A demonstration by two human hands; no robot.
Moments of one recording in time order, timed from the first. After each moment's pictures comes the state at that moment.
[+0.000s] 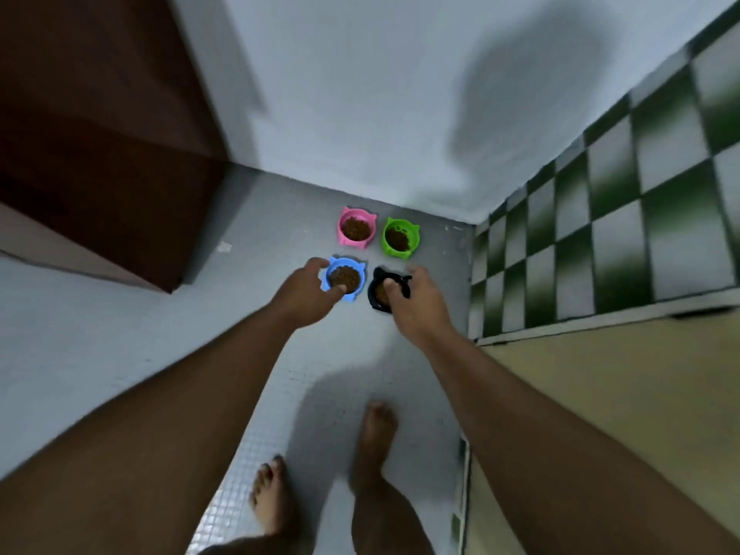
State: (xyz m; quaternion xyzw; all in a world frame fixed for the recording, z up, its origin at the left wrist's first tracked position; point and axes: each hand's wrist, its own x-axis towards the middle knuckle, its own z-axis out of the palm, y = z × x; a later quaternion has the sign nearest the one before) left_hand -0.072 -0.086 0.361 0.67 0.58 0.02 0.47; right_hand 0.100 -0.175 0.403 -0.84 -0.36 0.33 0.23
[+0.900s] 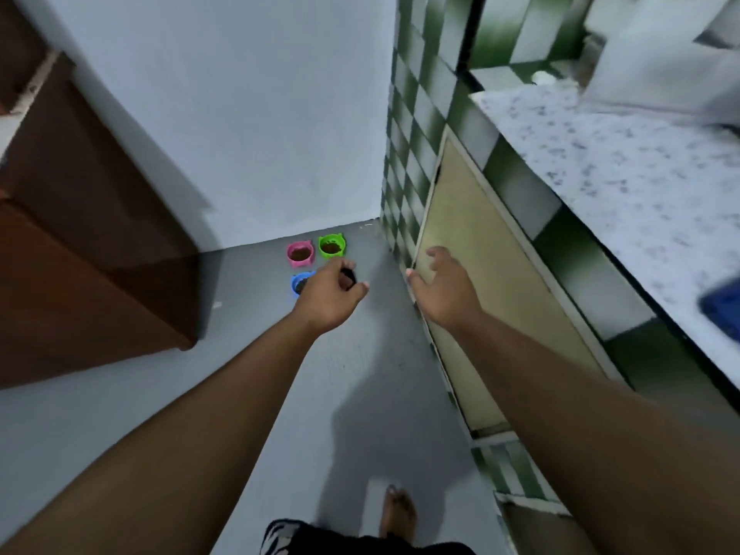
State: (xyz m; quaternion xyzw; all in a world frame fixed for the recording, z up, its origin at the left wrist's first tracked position) left_hand -0.135 -0.452 0.660 0.80 0.38 0.09 0.45; right_hand 0.017 -0.591 0.660 -0.89 -0.28 0.15 0.33
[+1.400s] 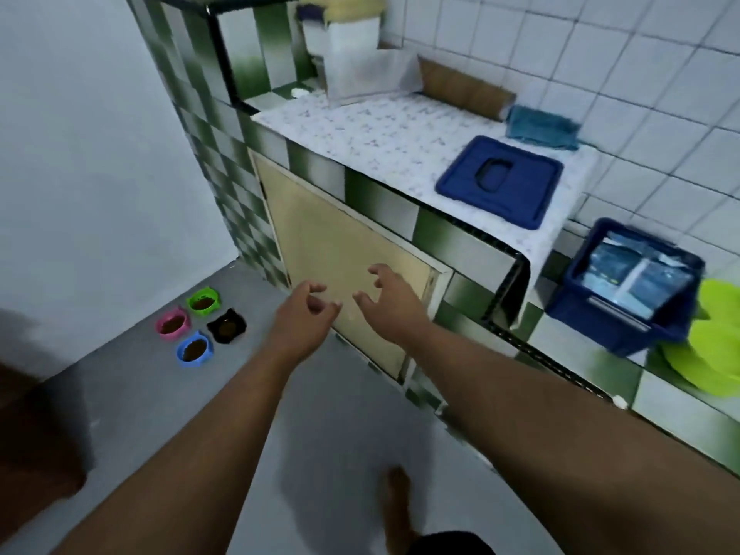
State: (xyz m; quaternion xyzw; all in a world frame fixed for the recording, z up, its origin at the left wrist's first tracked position) left_hand -0.167 -0.621 0.692 0.85 0.19 0.03 0.49; right_hand -0.108 -0.780 0.702 -0.92 -0.11 0.07 0.38
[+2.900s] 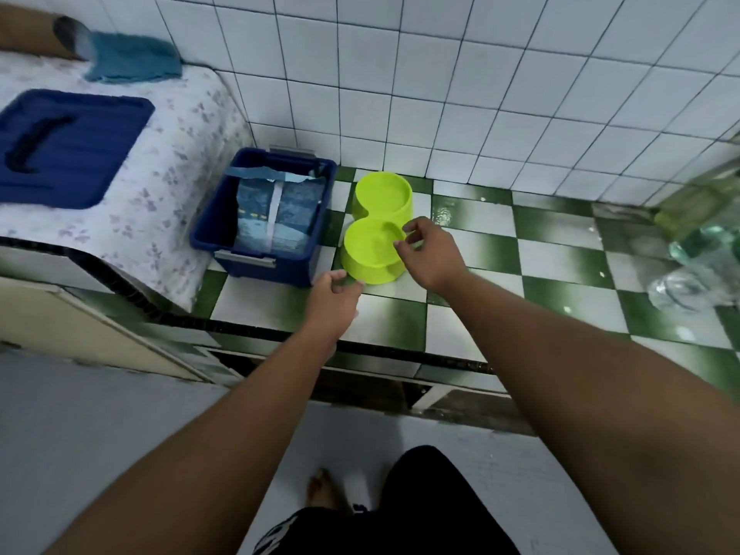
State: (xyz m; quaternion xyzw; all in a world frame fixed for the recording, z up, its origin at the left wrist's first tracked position) left_hand -0.129 -1.218 0.646 0.72 0.11 -0.23 0.64; right_hand -0.126 -1.404 0.666 -0.90 0.17 -0.08 0.40
